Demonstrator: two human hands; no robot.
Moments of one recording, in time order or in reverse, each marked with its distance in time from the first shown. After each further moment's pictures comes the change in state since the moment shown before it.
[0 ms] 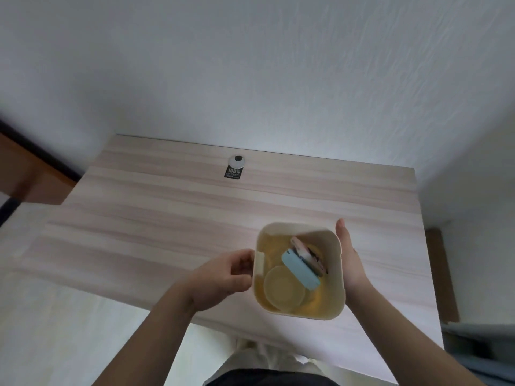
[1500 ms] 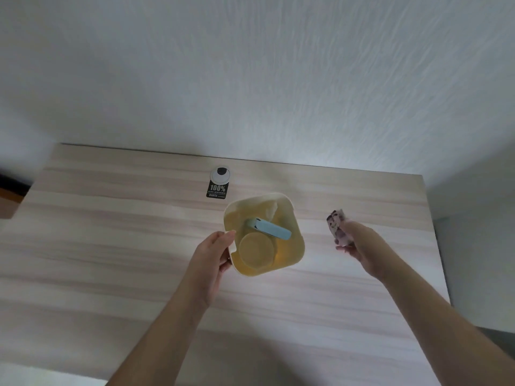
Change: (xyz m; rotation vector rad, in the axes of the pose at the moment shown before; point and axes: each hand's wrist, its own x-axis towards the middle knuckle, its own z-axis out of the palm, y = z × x) left_hand 0.126 0.035 -0.089 -0.290 0.531 0.025; right_hand 0.193 -0.056 -0.028 -0.259 0.193 0.103
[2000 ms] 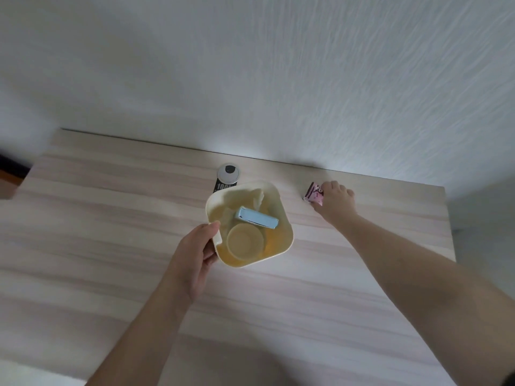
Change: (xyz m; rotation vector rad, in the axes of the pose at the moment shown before) left_hand 0.031 0.020 -0.026 -0.132 0.107 -0.028; right_hand 0.140 -0.043 0.063 -1.366 0.339 -0.682
